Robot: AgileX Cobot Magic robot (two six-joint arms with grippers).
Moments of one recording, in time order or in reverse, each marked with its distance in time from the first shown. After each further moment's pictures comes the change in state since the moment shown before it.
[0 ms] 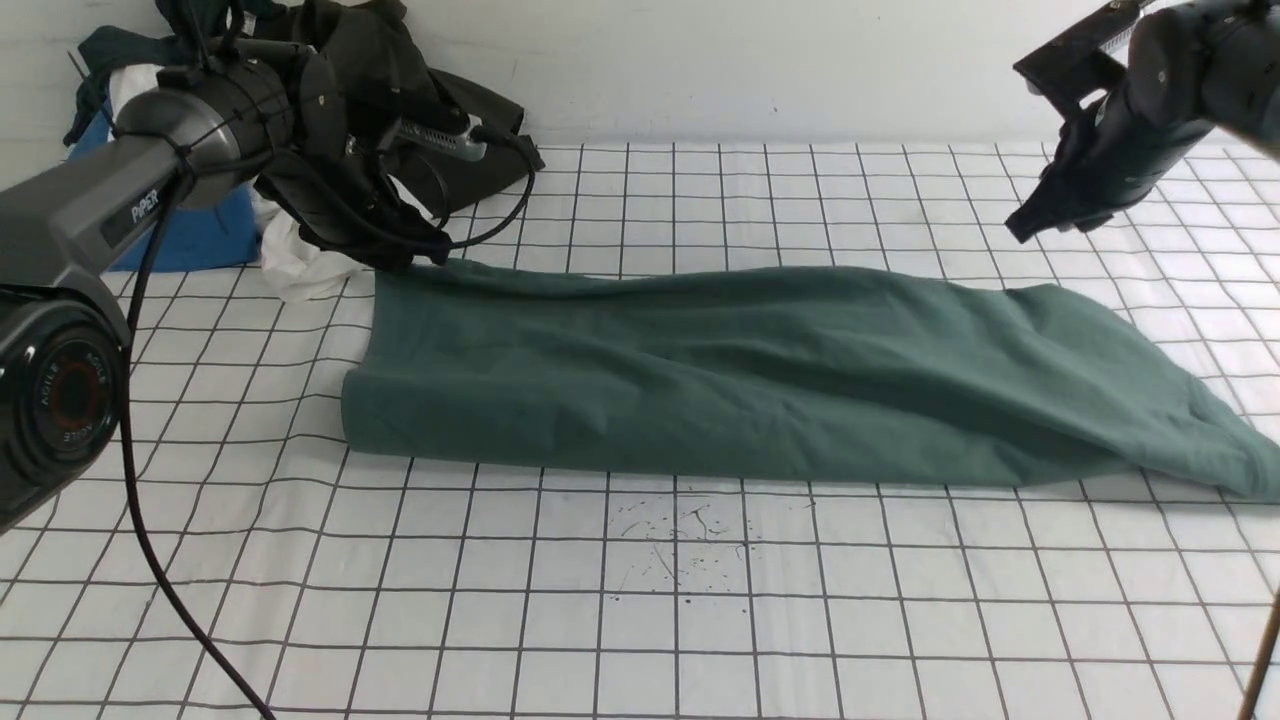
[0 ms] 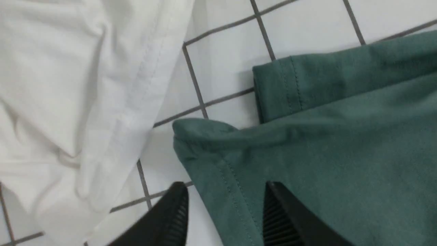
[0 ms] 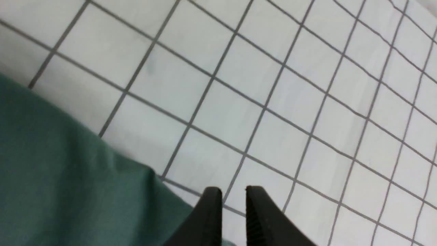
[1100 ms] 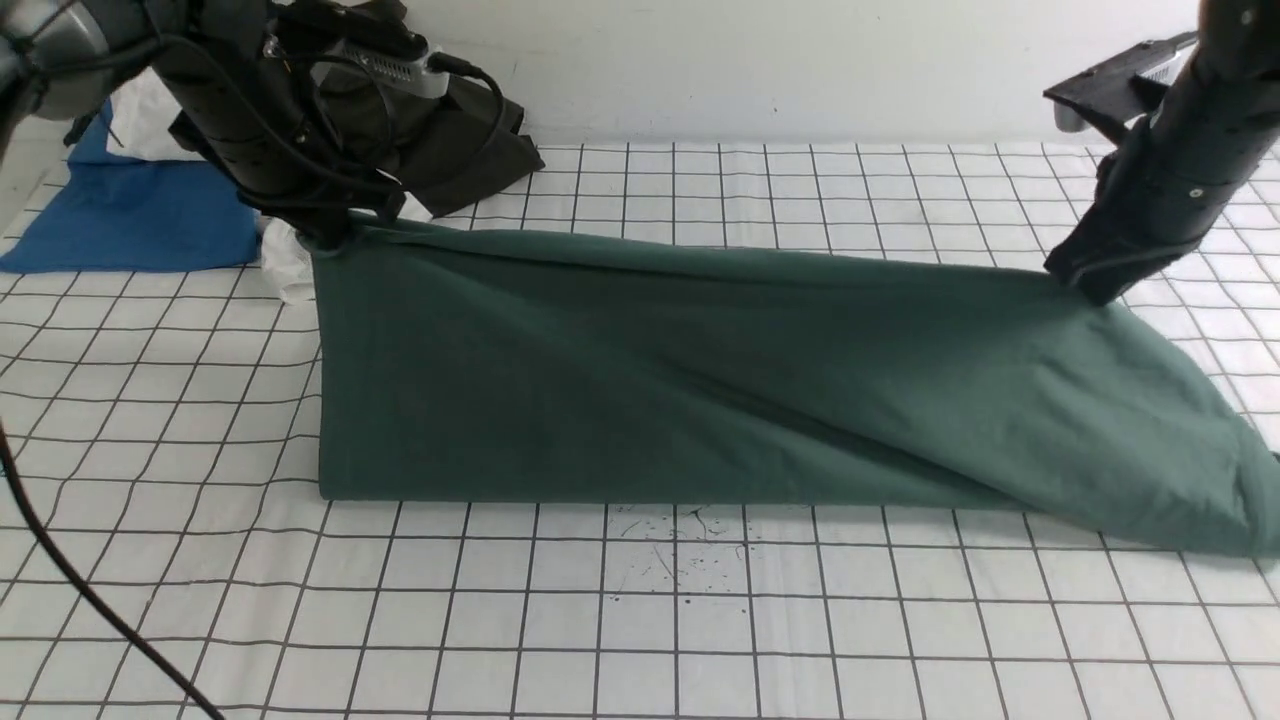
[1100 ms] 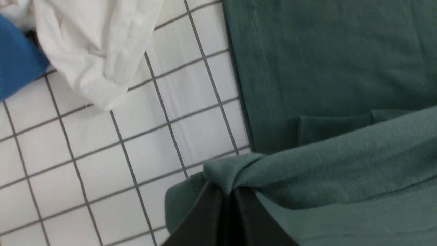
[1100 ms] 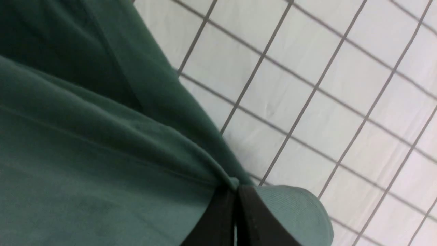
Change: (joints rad) right arm 0.002 -0.181 0.138 0.201 0.348 -0.186; left arm -0.001 -0.257 0.131 0.000 0.236 0.019
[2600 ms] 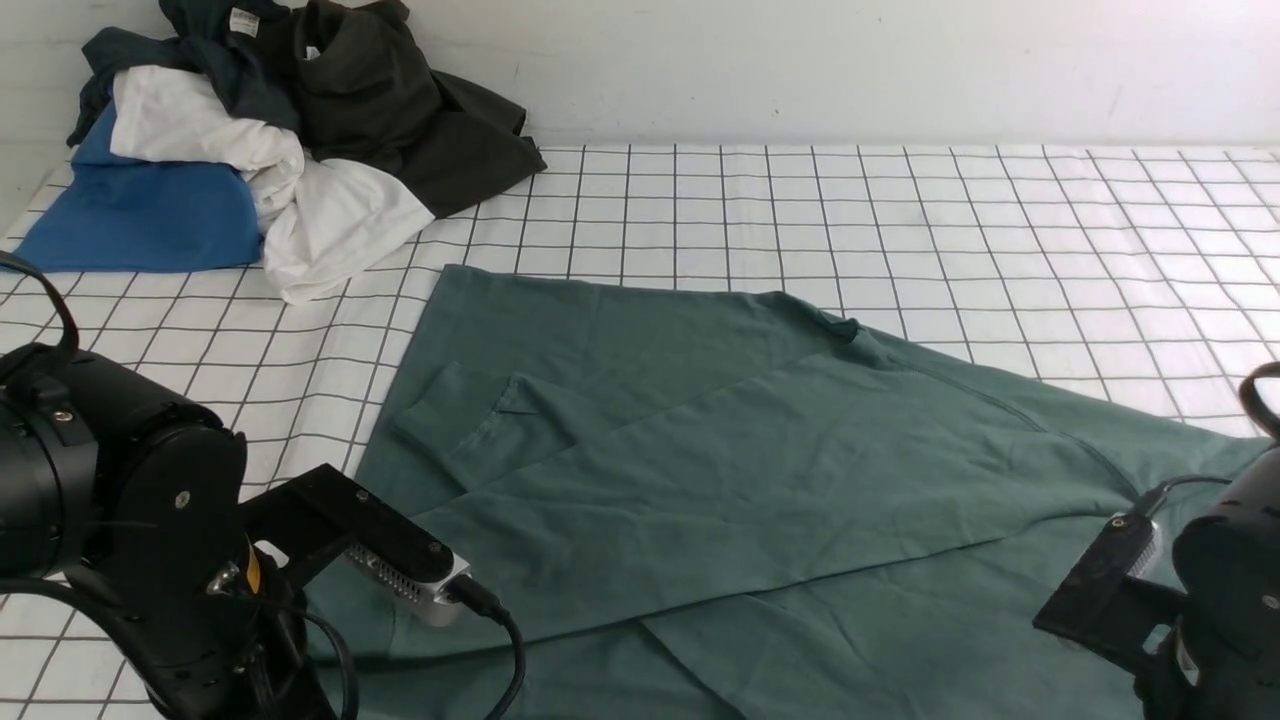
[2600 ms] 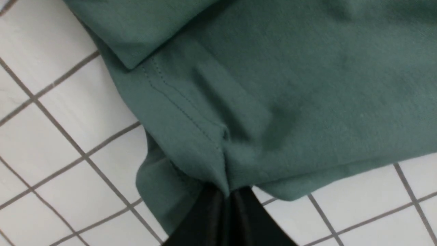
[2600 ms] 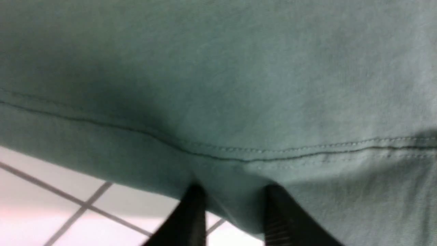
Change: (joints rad) right arm 0.328 -0.503 1.211 -0.220 -0.257 0.281; left arm -0.316 -0.674 1.195 0.060 -0.109 -0.133
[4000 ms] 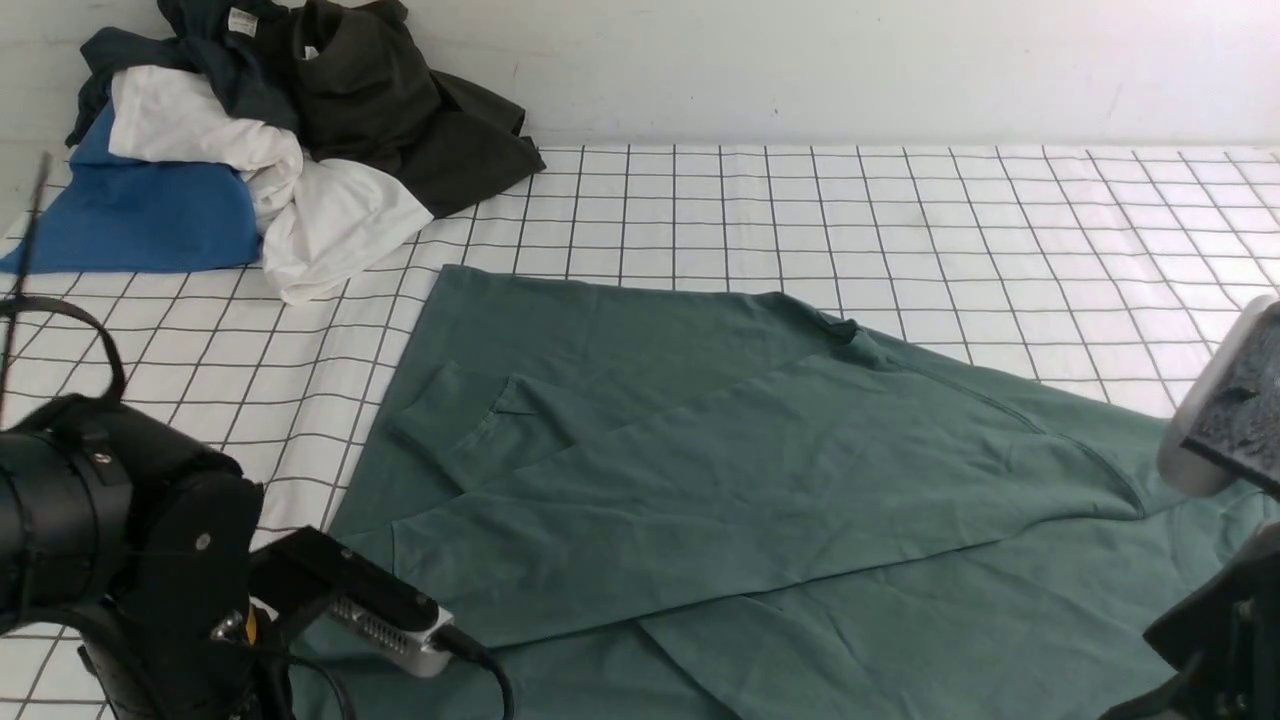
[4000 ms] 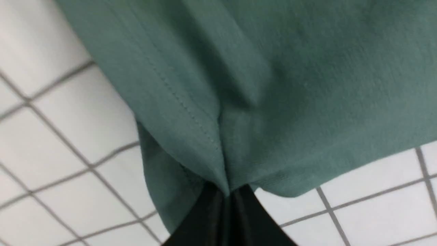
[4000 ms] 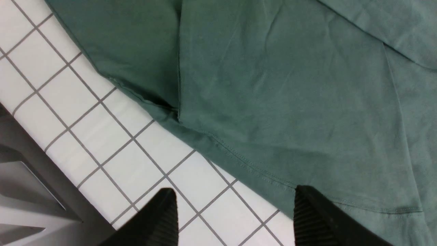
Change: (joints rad) right arm 0.141 -0.566 -0.246 0.410 0.269 -0.150; left arm 0.000 0.024 0.043 -0.003 0.043 -0.056
